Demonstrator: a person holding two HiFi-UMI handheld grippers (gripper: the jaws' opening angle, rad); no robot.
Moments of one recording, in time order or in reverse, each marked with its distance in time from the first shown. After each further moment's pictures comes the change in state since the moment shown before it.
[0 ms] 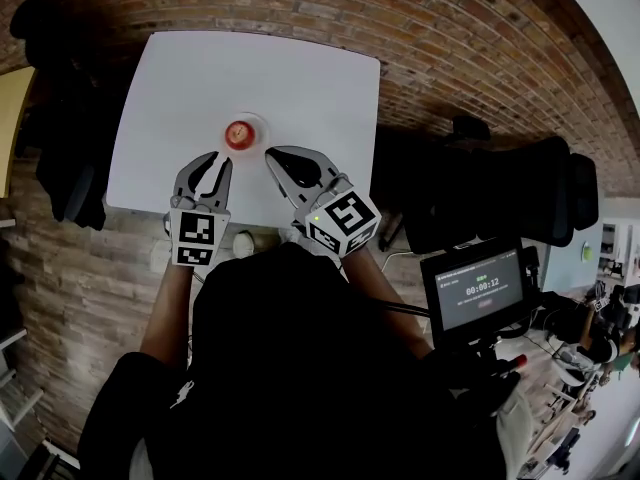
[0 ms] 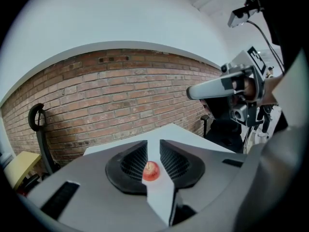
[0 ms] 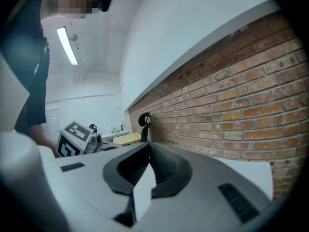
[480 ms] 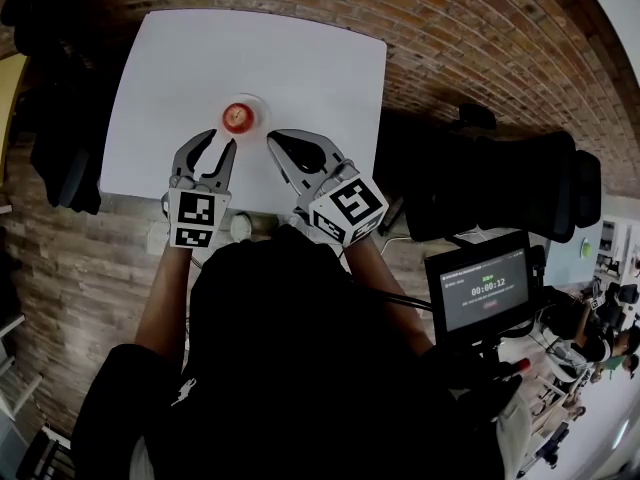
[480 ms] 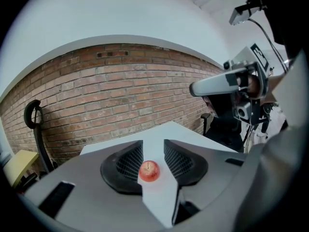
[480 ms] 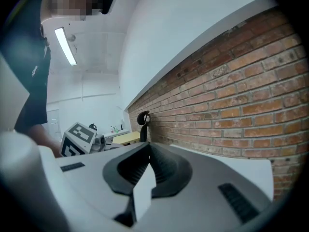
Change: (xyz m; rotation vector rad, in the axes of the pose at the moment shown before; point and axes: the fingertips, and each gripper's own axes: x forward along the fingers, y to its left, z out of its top) left arm 0.008 -0.002 -0.002 -0.002 0.024 -0.007; right arm -0.003 0.000 0.001 0.015 0.006 0.006
